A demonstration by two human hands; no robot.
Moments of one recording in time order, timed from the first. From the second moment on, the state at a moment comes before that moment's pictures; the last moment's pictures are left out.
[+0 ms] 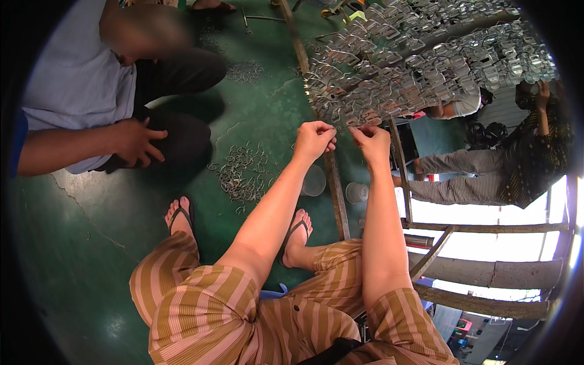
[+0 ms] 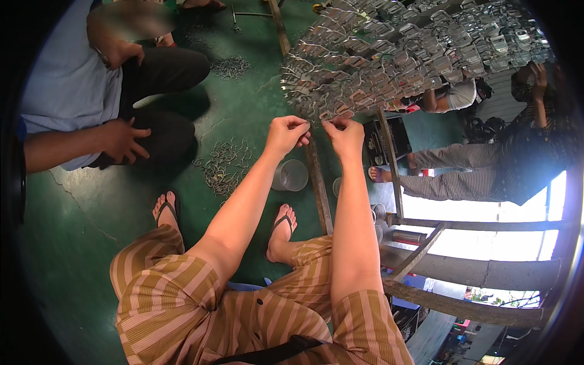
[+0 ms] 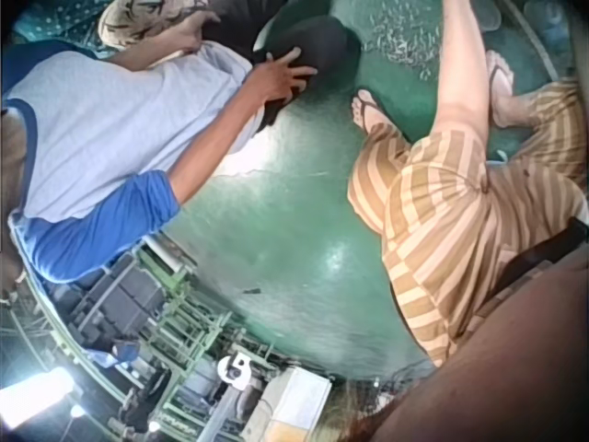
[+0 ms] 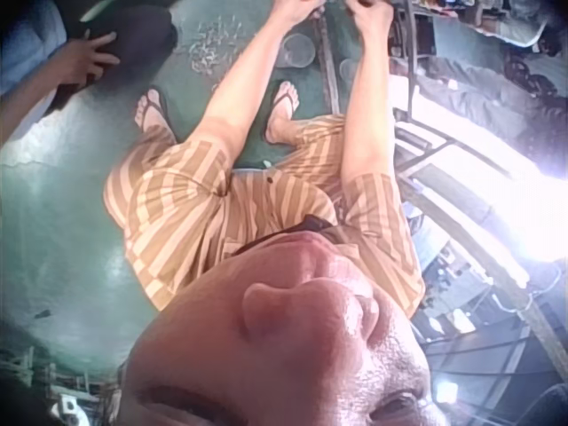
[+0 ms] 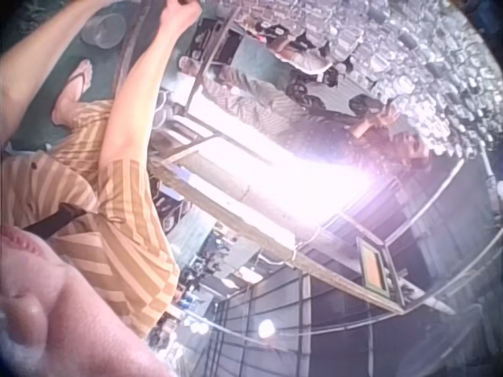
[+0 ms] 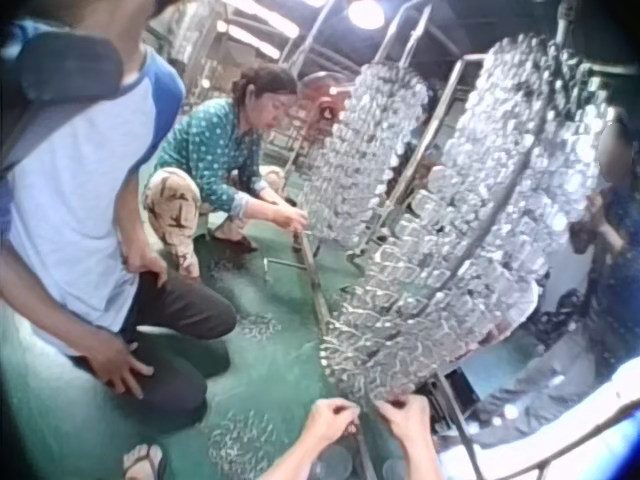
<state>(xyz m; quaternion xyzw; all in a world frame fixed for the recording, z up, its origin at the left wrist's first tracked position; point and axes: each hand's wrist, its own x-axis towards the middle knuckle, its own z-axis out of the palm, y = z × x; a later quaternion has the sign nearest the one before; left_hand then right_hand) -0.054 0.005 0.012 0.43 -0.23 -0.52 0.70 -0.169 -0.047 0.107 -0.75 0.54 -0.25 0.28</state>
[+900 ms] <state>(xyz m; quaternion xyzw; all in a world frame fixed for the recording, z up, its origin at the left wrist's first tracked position) -0.059 -0.045 -0.010 0.56 -0.45 -0.19 0.67 -0.165 -0.097 0.055 -0.72 0.56 -0.30 0.26</state>
